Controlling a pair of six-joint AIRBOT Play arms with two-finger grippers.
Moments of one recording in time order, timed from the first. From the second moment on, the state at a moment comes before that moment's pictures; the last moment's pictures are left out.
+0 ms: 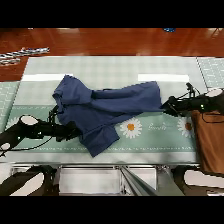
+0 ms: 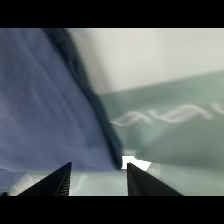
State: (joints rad) left arm 0.03 -1.12 0.36 0.69 -0.99 -1.32; right arm -0.29 -1.46 0.84 -0.82 1.07 1.30
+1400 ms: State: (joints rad) left arm 0.32 -0.63 1.70 0.78 -1.19 -1.36; right arm -0.42 -0.85 1.94 -0.89 1.29 1.38
